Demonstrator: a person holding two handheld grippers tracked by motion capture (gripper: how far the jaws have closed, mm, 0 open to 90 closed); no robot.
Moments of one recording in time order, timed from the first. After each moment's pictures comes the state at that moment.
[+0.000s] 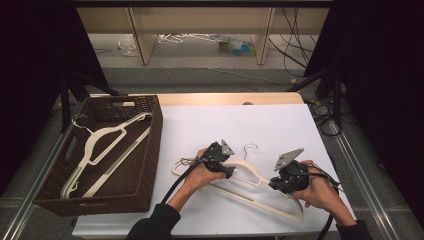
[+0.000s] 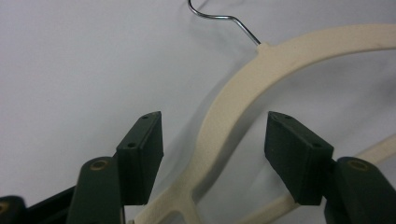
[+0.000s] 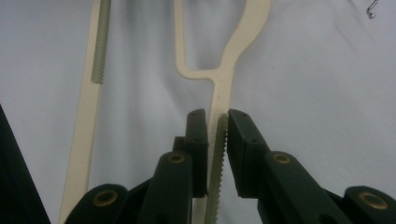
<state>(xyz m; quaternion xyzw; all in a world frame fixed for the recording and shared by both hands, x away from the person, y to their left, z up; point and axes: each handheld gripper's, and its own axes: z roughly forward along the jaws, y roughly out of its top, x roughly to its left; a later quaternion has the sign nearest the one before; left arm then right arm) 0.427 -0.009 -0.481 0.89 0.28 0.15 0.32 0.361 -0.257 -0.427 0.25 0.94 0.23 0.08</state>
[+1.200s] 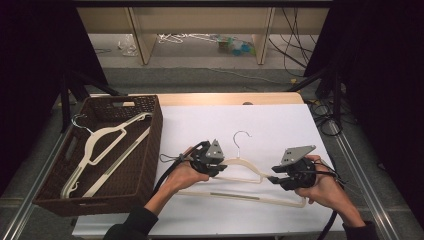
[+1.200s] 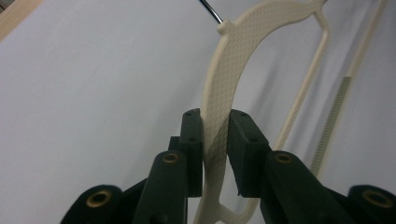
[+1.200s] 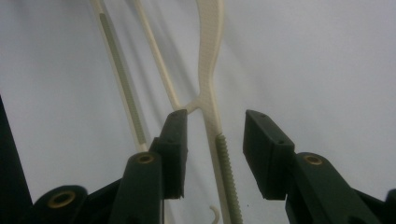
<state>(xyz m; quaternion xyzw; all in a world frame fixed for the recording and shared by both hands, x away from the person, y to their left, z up) 0.391 0.034 -0.425 0.91 0.17 0.12 0.36 0.355 -0.262 -0.403 0.24 0.92 0.29 0.12</state>
